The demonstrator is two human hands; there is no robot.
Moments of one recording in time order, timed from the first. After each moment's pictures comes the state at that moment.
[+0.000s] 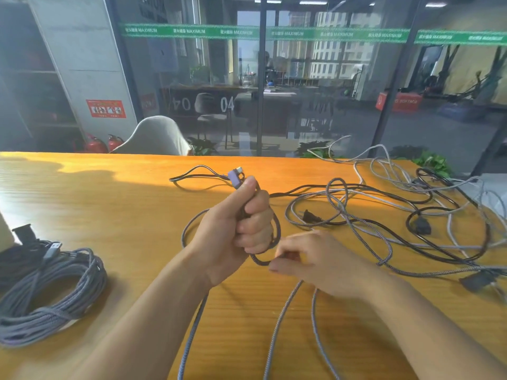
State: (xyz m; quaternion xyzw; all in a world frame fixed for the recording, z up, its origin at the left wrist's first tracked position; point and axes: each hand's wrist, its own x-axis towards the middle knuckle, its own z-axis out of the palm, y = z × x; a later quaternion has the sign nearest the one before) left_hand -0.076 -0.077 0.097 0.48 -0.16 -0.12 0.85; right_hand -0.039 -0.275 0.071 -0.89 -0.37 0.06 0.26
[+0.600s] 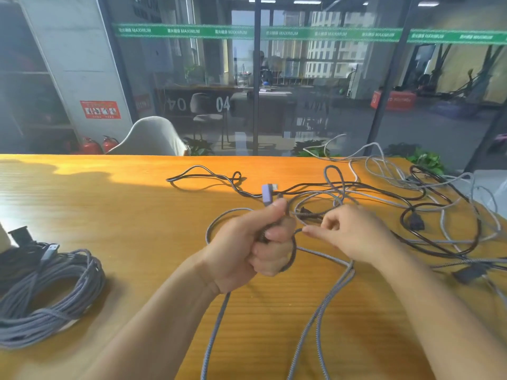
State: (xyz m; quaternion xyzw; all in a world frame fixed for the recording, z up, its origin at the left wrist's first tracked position) left_hand -0.081 -0.090 0.093 0.53 -0.21 -0.26 0.78; right_hand -0.008 -0.314 0.086 -0.97 -0.13 -0.02 0.21
